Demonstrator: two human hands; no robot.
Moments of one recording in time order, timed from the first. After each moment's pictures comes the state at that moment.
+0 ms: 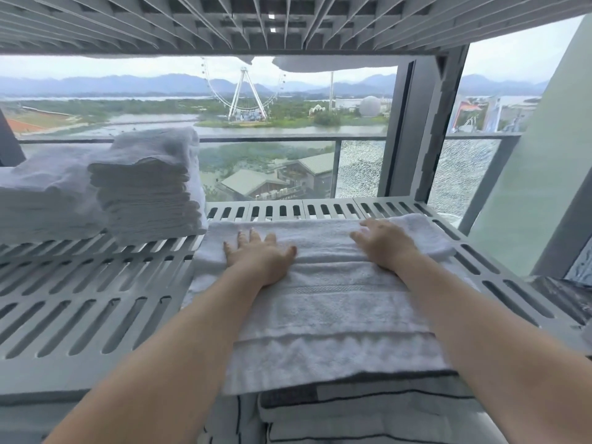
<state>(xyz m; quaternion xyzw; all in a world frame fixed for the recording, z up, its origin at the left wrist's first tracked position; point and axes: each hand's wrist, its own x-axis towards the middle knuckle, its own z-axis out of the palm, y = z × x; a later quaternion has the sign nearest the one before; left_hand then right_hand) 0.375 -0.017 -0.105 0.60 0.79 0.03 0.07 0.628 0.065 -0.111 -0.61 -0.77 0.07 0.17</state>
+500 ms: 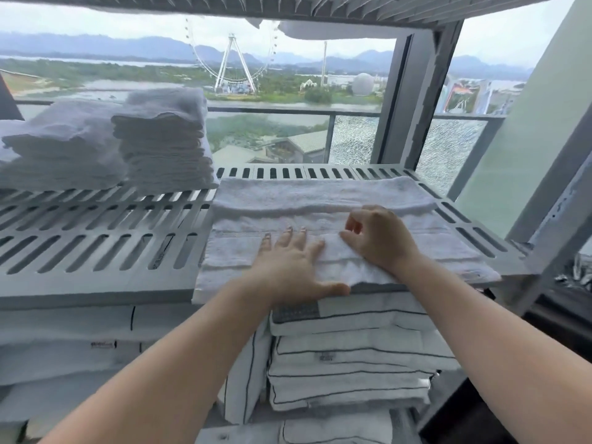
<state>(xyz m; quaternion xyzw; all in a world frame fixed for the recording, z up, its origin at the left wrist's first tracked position) 0.409 -0.177 -0.119 0.79 0.62 0.00 0.07 0.610 -0.088 -0.117 -0.46 -0.84 -0.07 0.28</state>
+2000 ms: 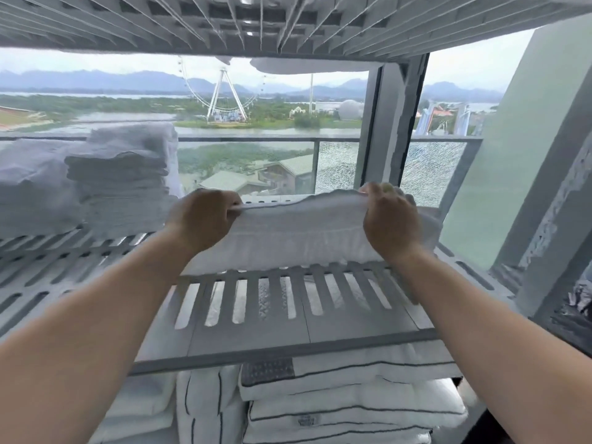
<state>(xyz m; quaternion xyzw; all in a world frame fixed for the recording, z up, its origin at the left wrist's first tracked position) 0.331 -0.065 -0.040 0.73 0.62 0.24 -0.16 0.654 -0.009 -0.069 -0.57 -0.70 -0.22 0.38</state>
